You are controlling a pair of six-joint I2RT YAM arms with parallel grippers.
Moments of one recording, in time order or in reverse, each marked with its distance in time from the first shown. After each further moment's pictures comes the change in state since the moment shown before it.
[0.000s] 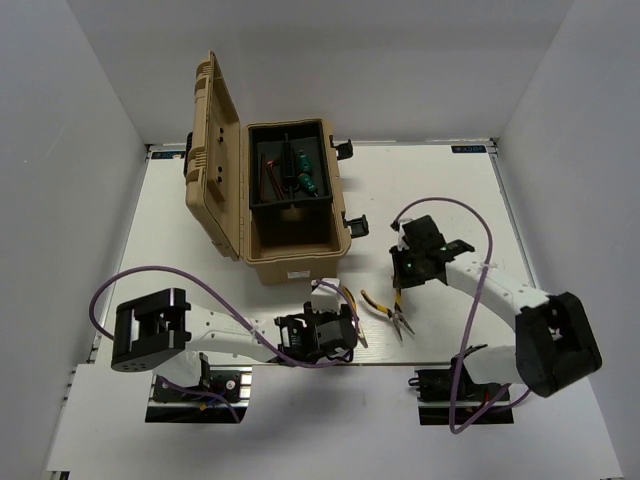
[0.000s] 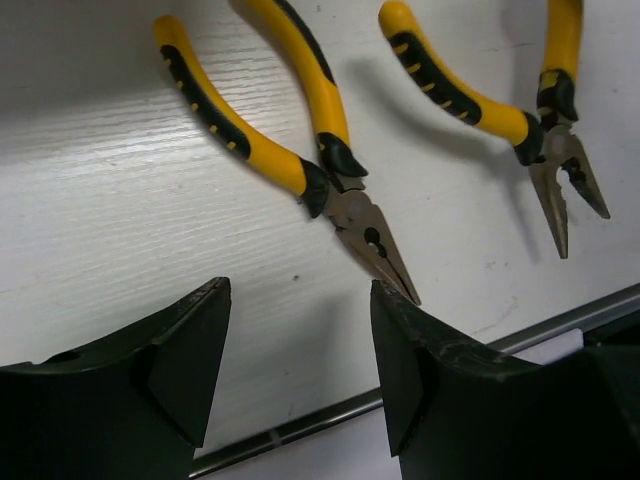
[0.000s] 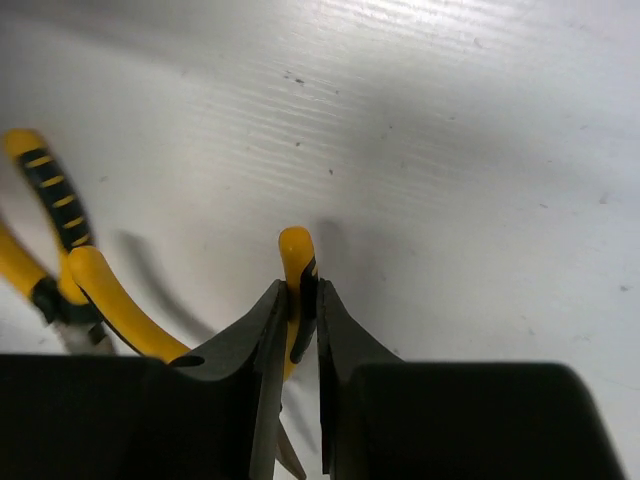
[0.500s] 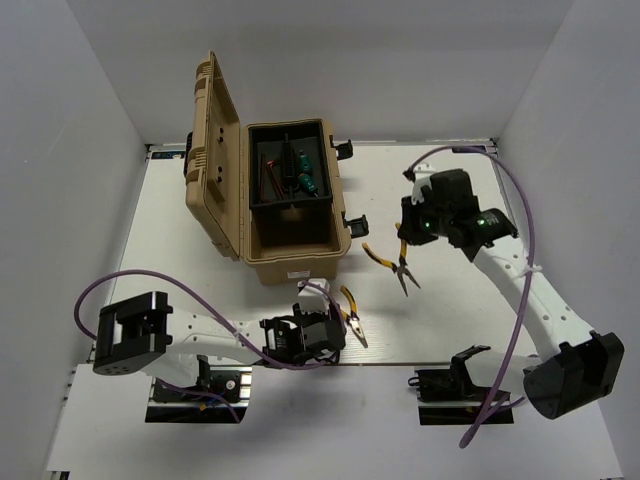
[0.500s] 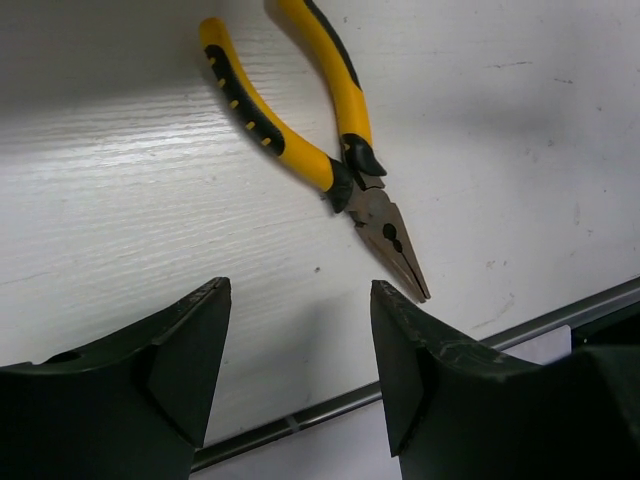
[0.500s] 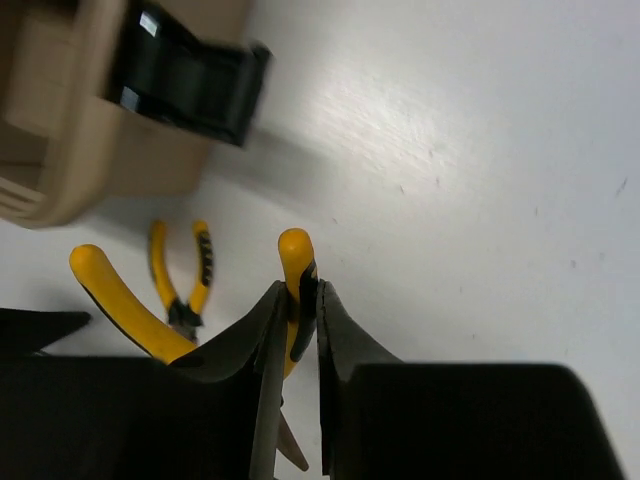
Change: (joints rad) left arm 0.000 -0.087 -0.083 0.039 -0.011 -0.035; right arm -0.070 -0.158 0.381 -0.240 -0.066 -0.158
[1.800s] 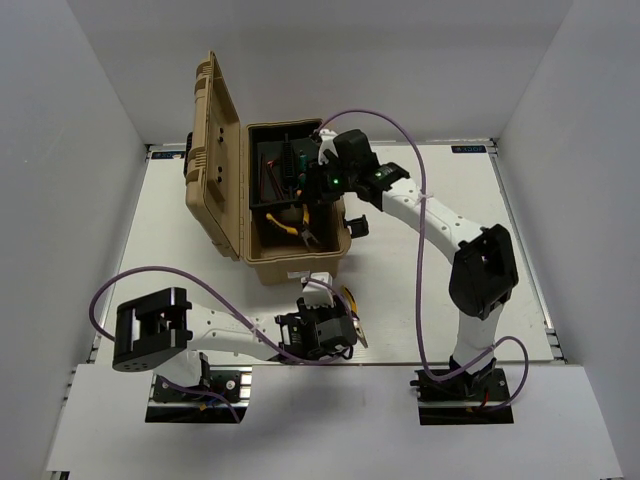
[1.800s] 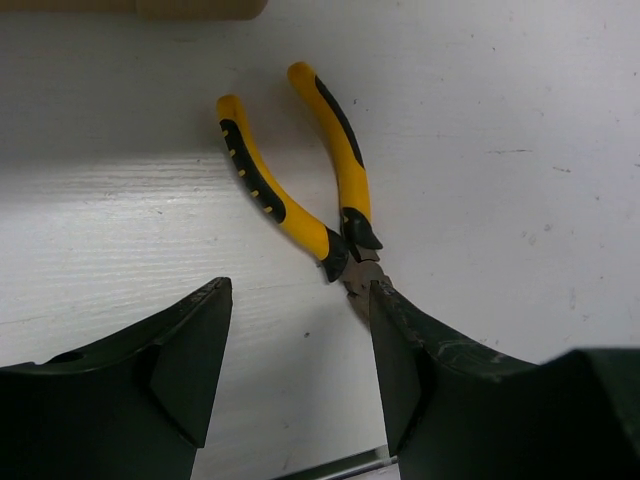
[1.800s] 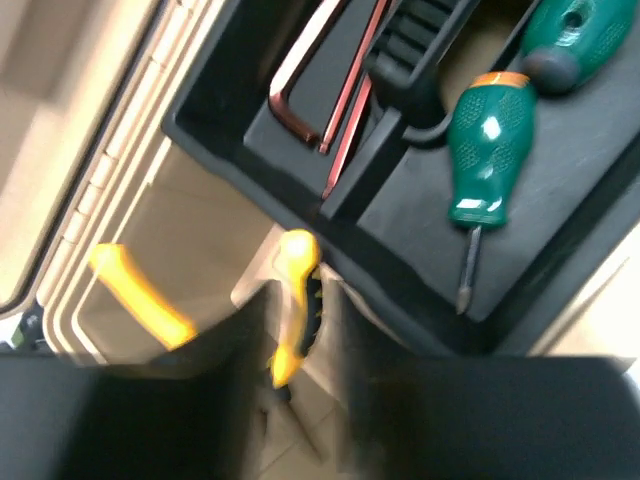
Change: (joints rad) left arm 0.017 0.094 0.084 -0.036 -0.124 -0.062; right arm 0.243 0.689 0.587 0.325 -0.214 0.236
